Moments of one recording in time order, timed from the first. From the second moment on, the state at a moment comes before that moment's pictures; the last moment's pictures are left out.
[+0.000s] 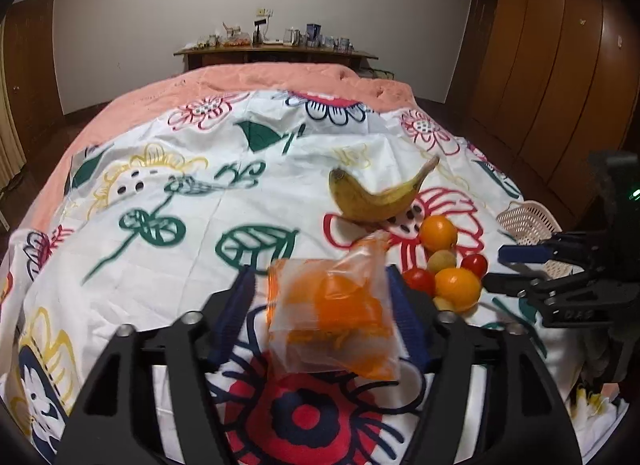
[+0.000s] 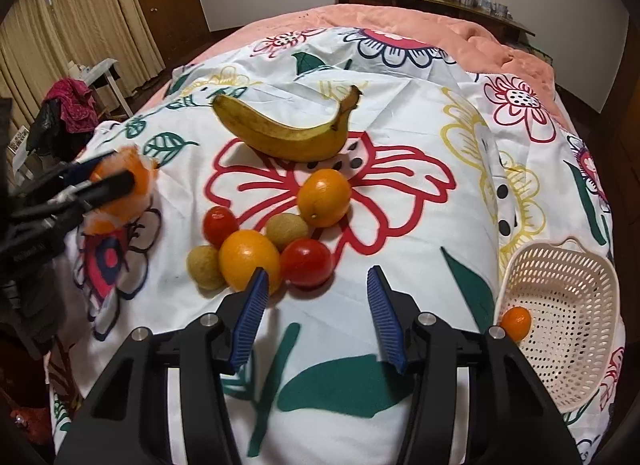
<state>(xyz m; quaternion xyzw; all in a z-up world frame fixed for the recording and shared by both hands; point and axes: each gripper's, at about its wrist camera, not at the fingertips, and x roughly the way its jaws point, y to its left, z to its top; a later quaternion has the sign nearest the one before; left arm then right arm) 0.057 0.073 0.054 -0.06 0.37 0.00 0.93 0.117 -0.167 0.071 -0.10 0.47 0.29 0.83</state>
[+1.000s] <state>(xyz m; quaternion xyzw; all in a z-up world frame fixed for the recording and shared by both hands) 0.041 0.071 0.067 -0.04 0.33 0.01 0.94 0.086 -0.143 0.066 -0.11 0.47 0.35 0.80</state>
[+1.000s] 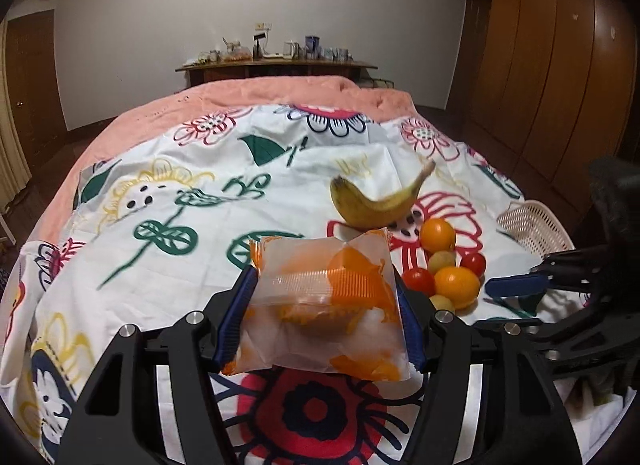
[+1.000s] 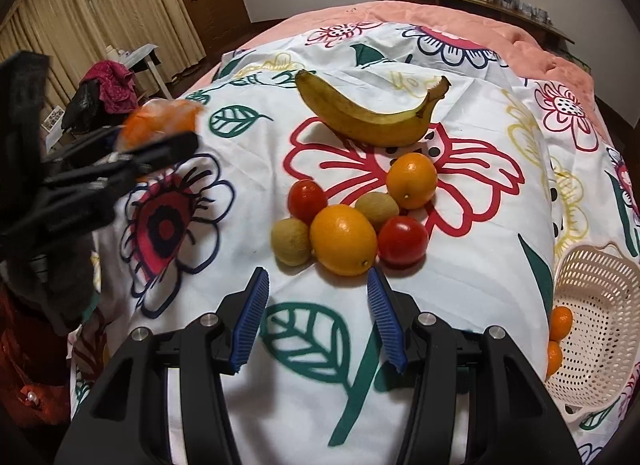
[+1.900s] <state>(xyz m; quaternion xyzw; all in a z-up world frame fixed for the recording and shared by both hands) 0.035 0.079 0.069 -0.06 0.33 0.01 0.94 0.123 -0.129 0.058 -0.10 0.51 0.35 0.78</state>
